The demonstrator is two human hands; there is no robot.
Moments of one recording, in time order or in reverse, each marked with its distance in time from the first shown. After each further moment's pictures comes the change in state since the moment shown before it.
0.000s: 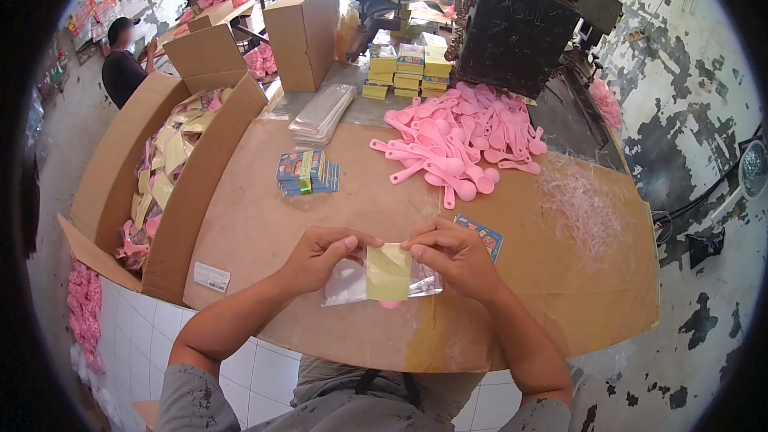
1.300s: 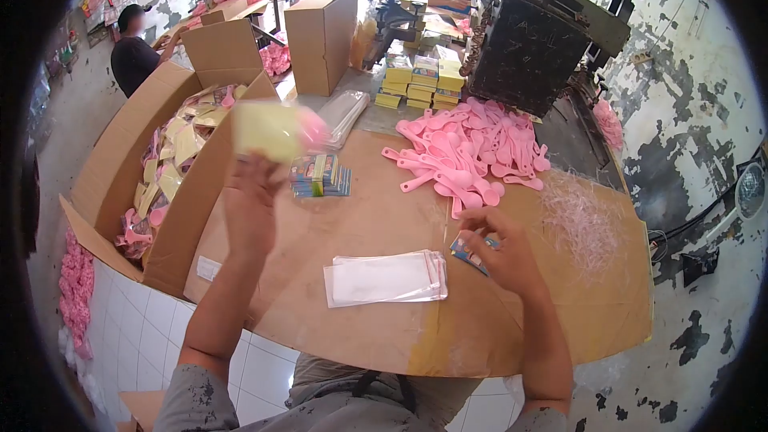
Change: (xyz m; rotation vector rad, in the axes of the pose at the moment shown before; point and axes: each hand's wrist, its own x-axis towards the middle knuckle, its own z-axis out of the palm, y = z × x) left_hand 0.001 0.070 -0.046 -0.235 0.725 0.367; right_hand 0.000 -0.019 -0.046 -0.419 0.152 0.046
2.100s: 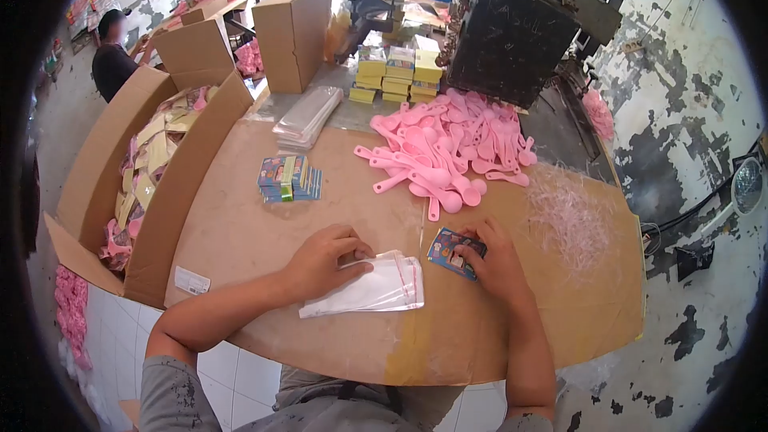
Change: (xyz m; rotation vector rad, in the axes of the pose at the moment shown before) left_hand -0.038 -0.099 0.023 0.937 -0.898 0.181; right_hand -0.016 0.049 -0.011 -0.260 0.085 0.074
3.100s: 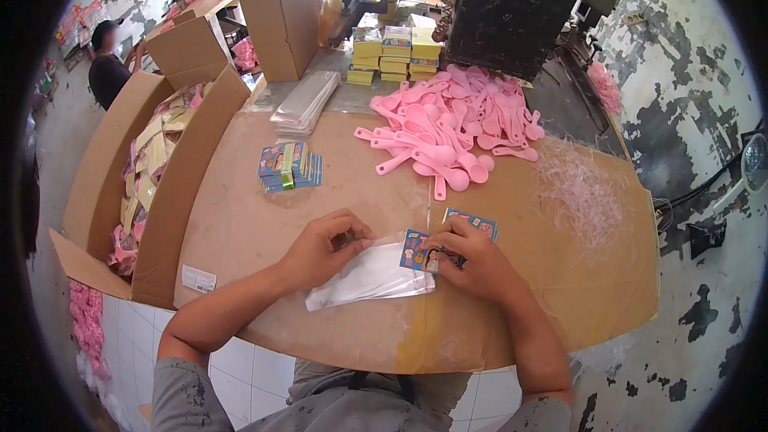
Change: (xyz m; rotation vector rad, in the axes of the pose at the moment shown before) left_hand -0.003 0.007 -0.006 -0.278 -0.033 -0.224; right_hand -0.011 -0.022 0.026 0.083 -0.193 -0.267
